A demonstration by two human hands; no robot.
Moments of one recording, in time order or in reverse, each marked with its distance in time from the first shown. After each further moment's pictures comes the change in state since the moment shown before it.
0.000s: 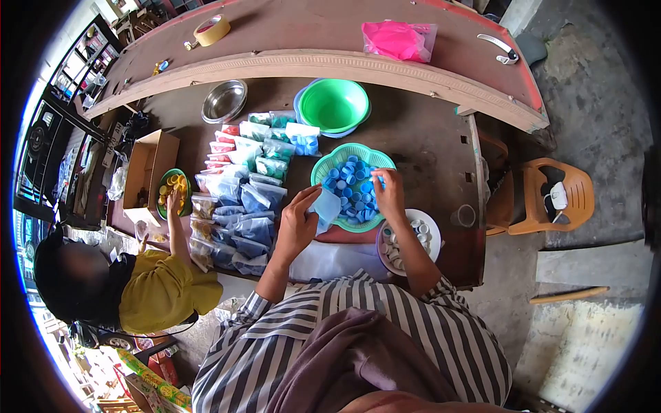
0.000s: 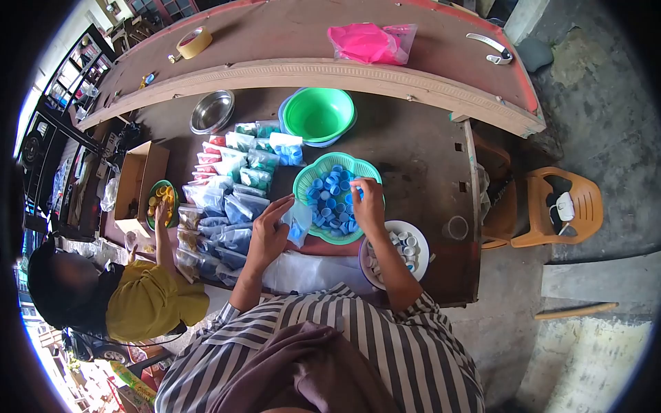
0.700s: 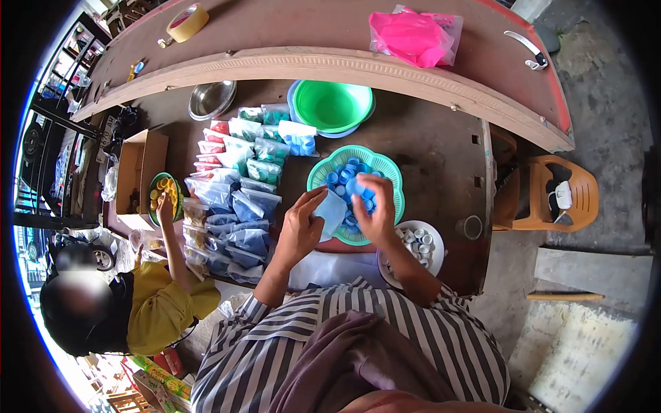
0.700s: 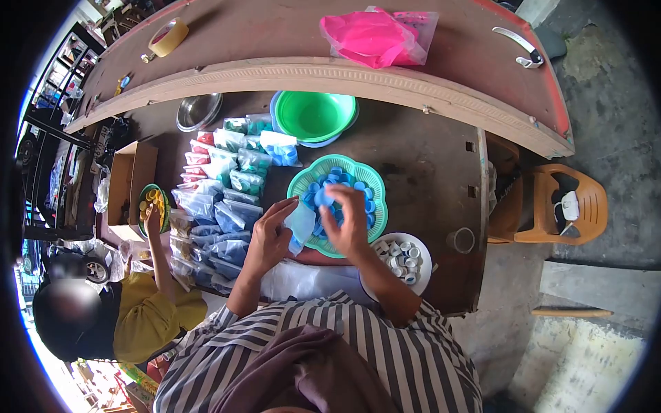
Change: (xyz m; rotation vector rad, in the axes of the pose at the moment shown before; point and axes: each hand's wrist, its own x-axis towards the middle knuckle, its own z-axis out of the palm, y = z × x) left_hand 0.048 -0.011 0.013 -0.033 -0.134 -0.147; right_hand 0.025 -0.066 0.004 0.239 0.033 -0.141
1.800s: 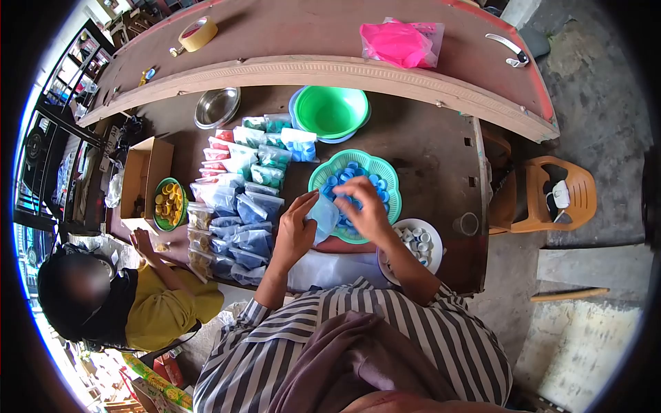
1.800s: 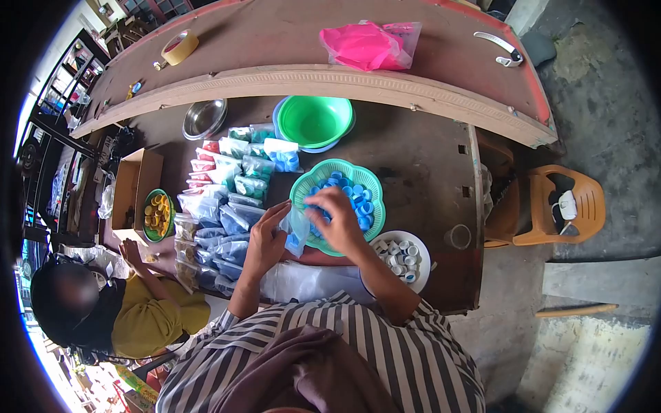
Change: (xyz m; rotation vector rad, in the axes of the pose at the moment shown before) left_hand -0.023 -0.004 -0.007 0.035 0.082 0.085; right_hand 0.003 -0.019 -0.001 0.082 -0.197 -0.026
